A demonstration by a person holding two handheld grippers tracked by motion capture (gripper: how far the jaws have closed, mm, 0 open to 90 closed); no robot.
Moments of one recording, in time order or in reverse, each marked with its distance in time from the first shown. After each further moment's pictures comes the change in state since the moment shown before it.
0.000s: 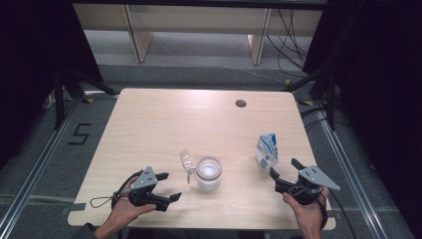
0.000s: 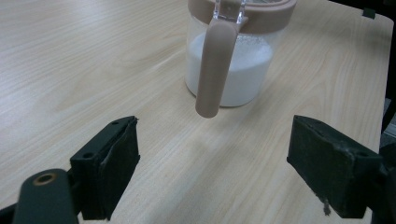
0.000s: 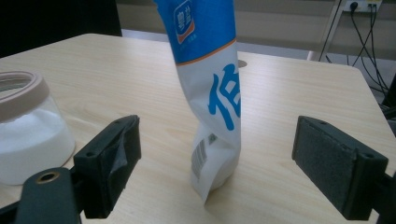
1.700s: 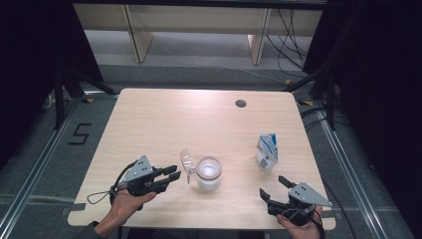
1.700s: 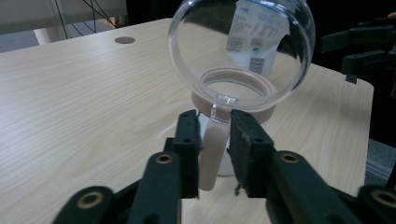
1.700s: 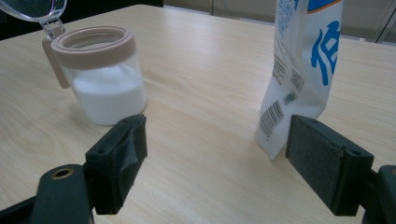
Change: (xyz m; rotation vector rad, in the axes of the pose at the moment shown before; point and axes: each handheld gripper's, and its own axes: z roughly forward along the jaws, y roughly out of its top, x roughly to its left) left arm -0.005 0.038 -0.012 -0.163 0.015 -0.039; right arm 0.037 -0.017 -0.023 0.096 0.142 -0.071
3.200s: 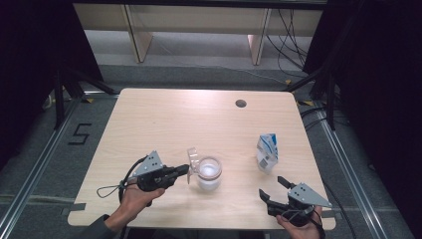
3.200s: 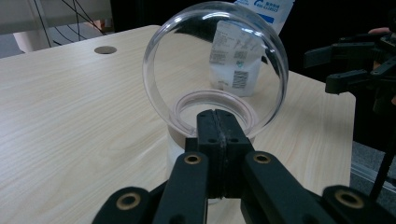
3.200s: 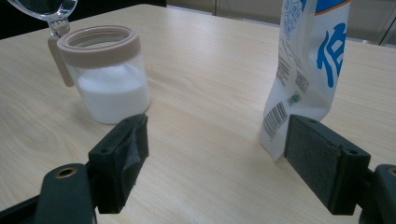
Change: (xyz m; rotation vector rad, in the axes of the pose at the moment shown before) left arm -0.009 0.018 0.019 -0.011 -0.063 0.012; right arm 0.001 0.000 -0.001 -0.004 0.003 -0.014
